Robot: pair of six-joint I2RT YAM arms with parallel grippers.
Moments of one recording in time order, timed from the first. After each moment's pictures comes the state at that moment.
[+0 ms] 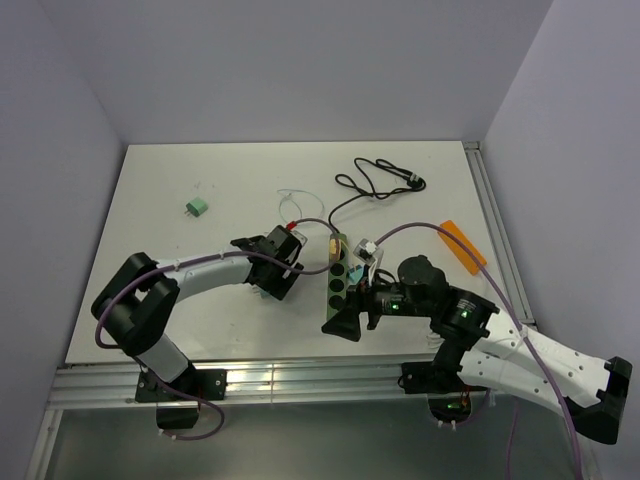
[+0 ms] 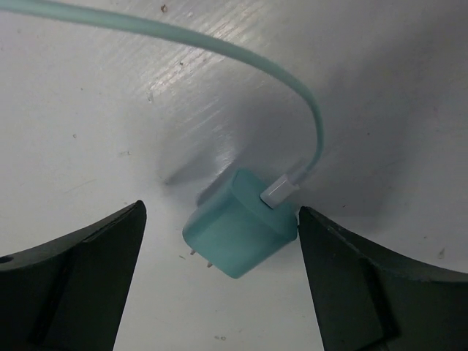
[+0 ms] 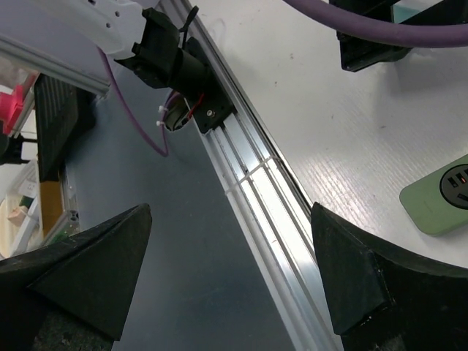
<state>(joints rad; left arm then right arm) -0.77 1.62 0.92 -0.50 -0.26 -0.11 0.95 0.70 0.63 -0.31 -0.38 0.58</state>
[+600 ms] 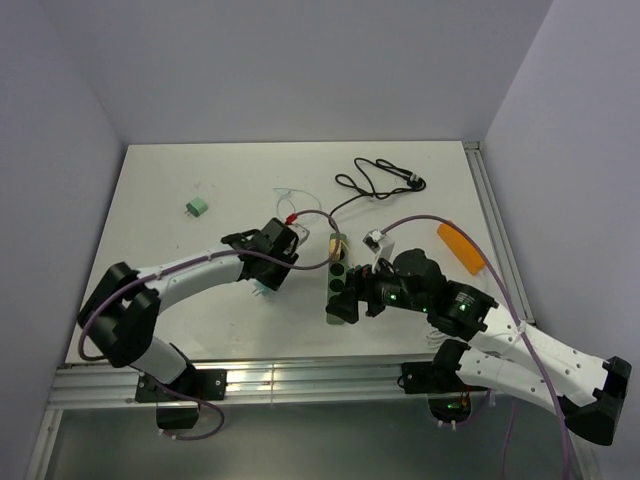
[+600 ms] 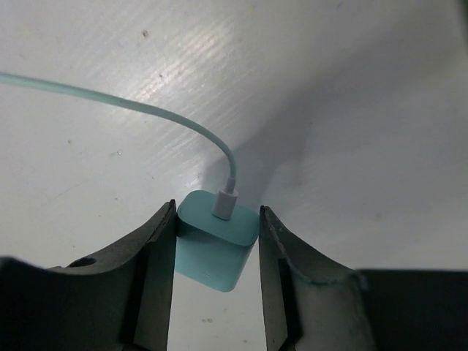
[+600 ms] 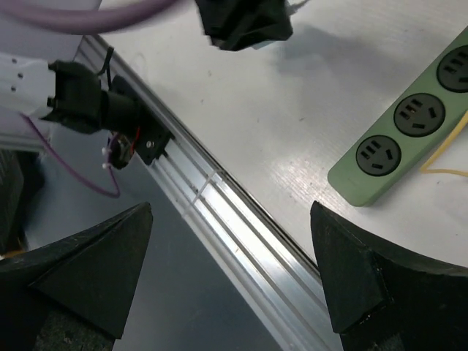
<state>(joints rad) -0.77 1.56 0.96 -0.55 -0.17 -0.10 0.91 0.72 0.67 -0.43 -0.19 0.61</state>
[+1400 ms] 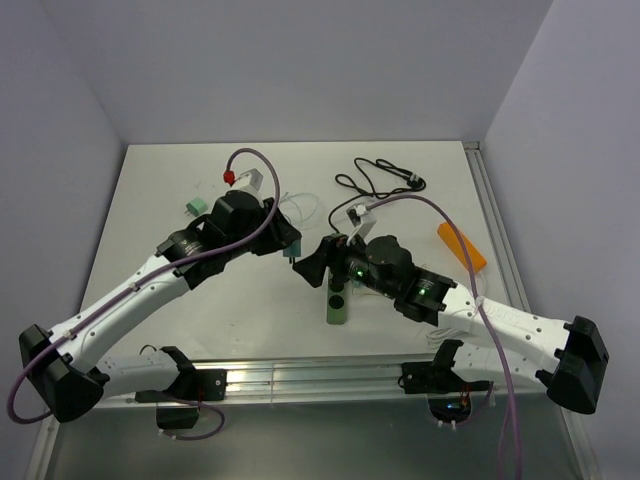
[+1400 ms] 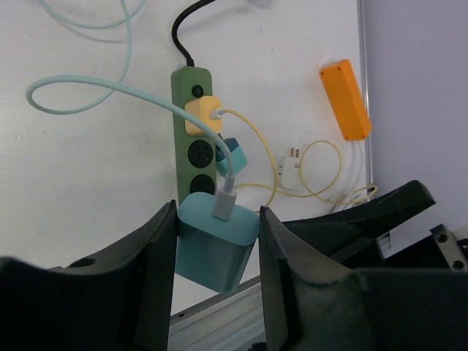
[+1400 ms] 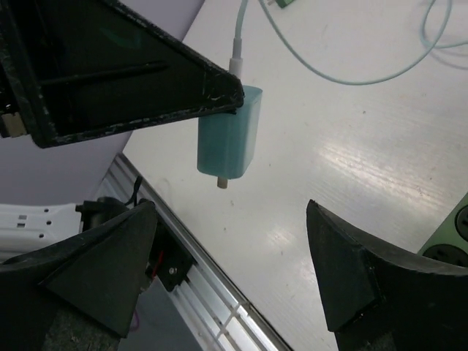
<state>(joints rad) -0.77 1.17 1.13 -0.52 -0.10 -0.84 0.95 1.01 0.72 0.04 0.05 0.70</state>
